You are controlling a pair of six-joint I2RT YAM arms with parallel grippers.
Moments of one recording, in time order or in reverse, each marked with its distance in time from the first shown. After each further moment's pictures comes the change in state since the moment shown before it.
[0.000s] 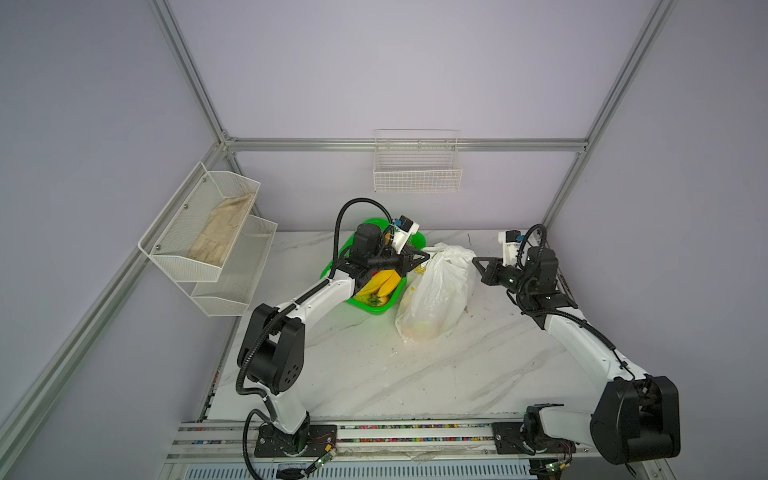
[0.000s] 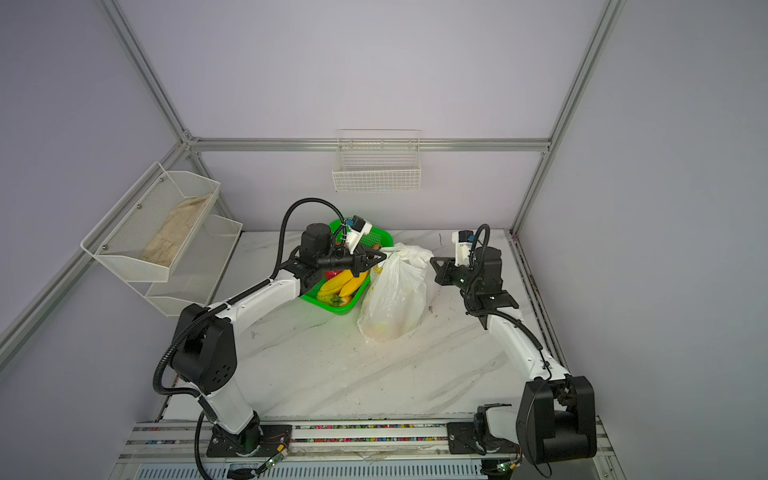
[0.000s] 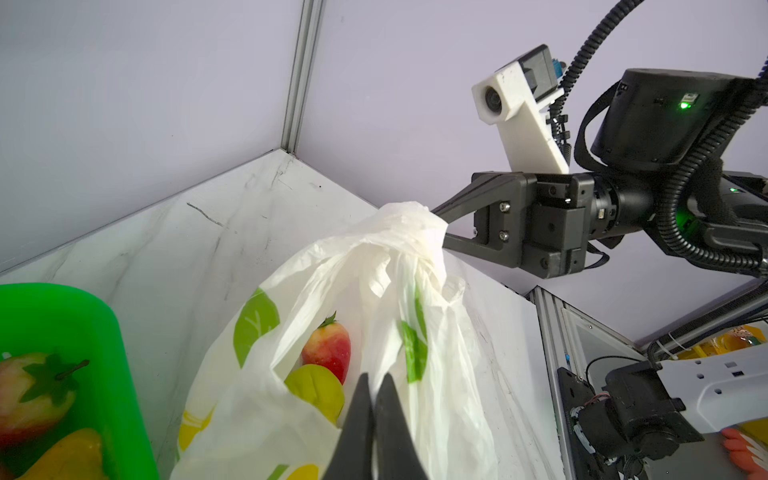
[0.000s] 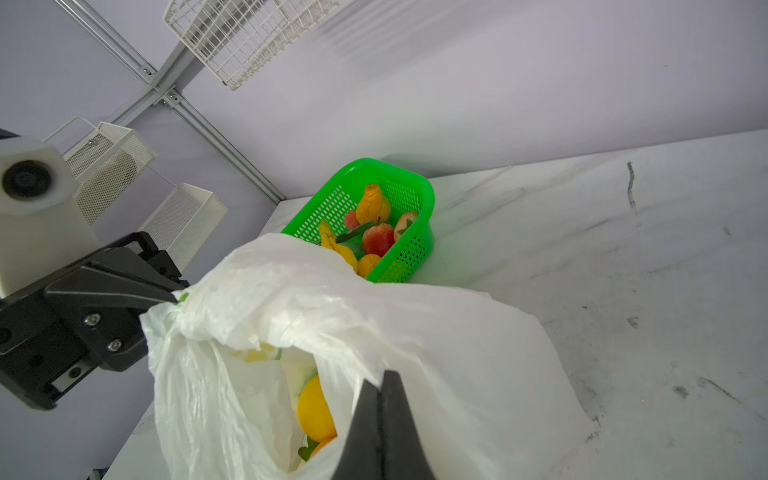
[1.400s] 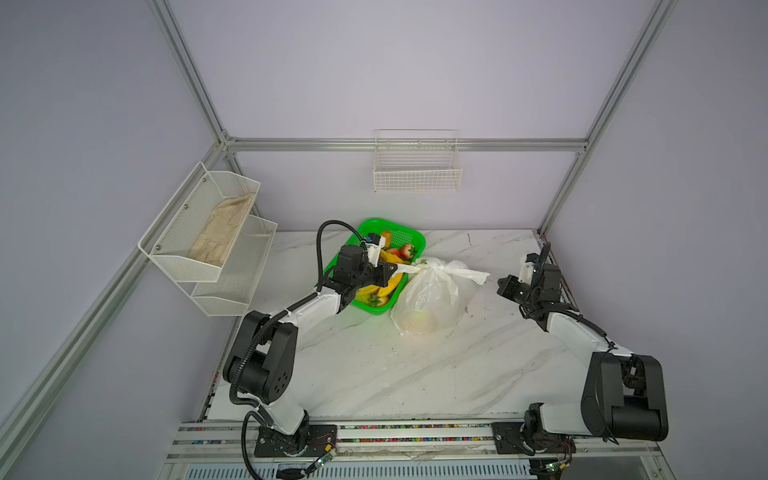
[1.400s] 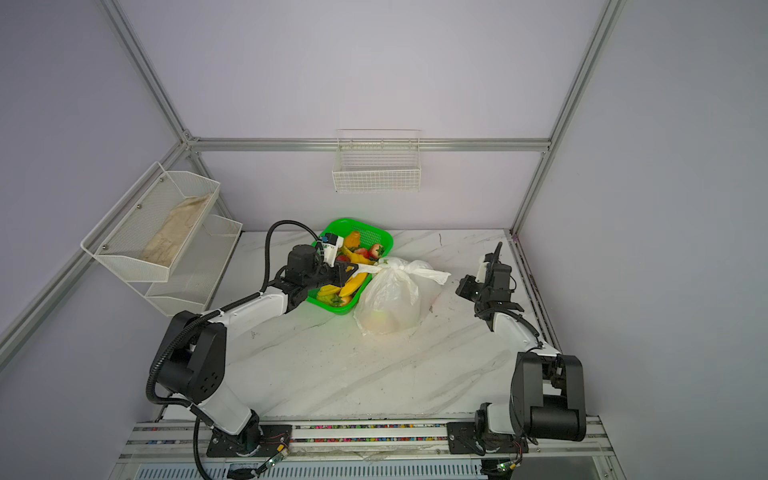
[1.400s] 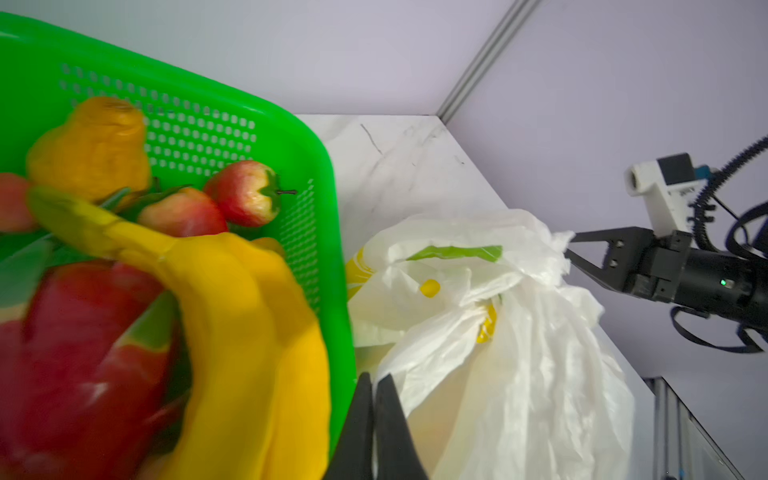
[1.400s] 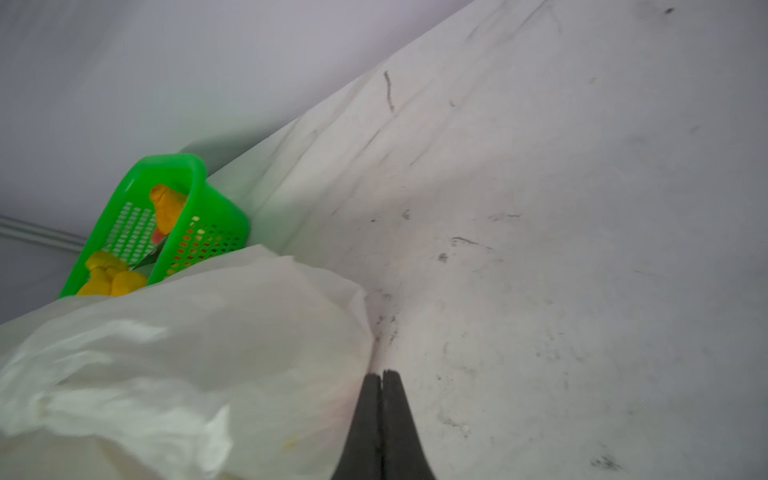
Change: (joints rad) left arm 0.125 -0.093 -0.316 0.073 -0.358 -0.169; right arm -0.205 0.122 -0.130 -0.019 0.256 0.050
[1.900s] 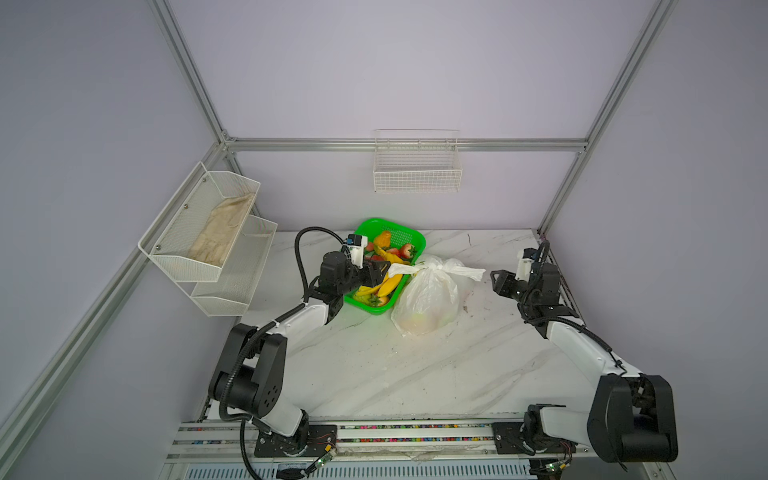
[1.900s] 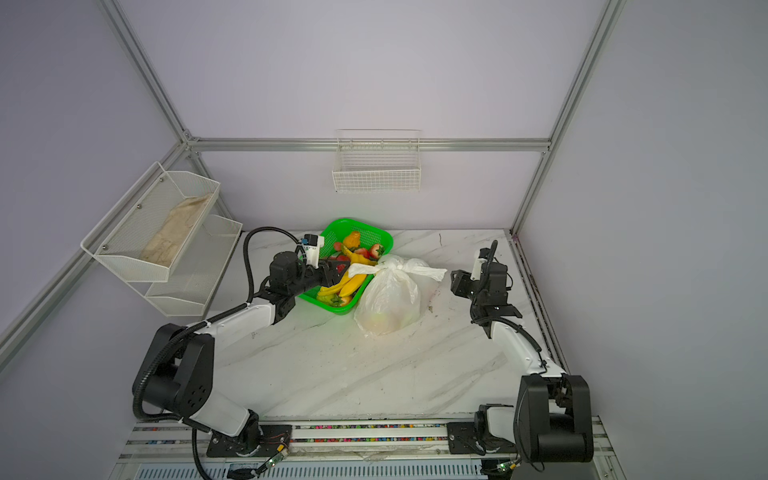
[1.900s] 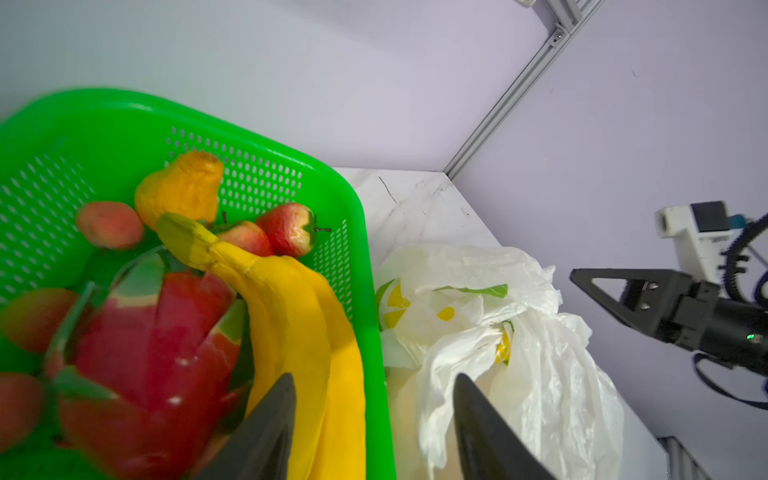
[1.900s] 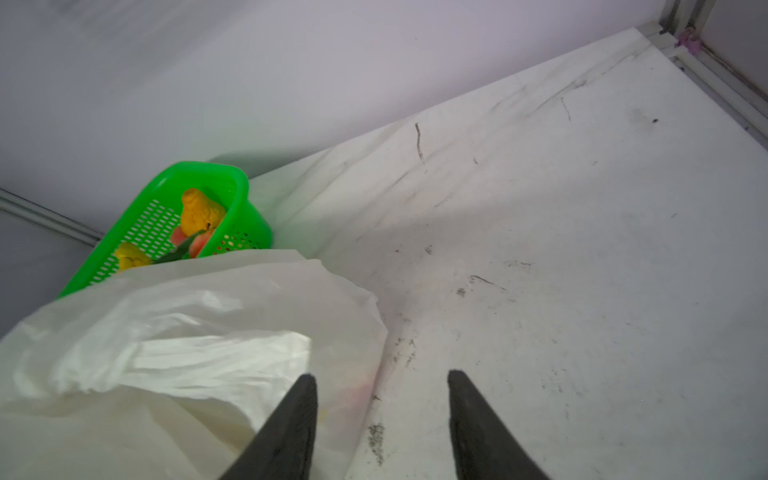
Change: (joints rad) left arm 0.038 -0.159 -0.185 0.212 -0.018 -0.051; right arm 0.149 -0.150 0.000 0.027 0.117 -0.105
